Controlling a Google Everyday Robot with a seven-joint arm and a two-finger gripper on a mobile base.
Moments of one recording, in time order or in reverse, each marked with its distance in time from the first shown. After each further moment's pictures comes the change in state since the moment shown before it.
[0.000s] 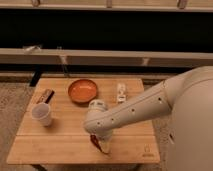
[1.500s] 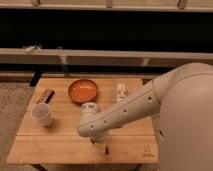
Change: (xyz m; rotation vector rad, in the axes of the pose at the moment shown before) arm 0.018 -0.011 -0.001 -0.030 -0.038 0.000
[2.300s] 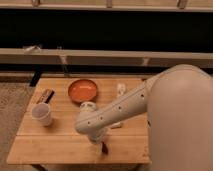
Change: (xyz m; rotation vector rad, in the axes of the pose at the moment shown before) arm 0.018 -0.010 0.023 0.109 0.000 0.027
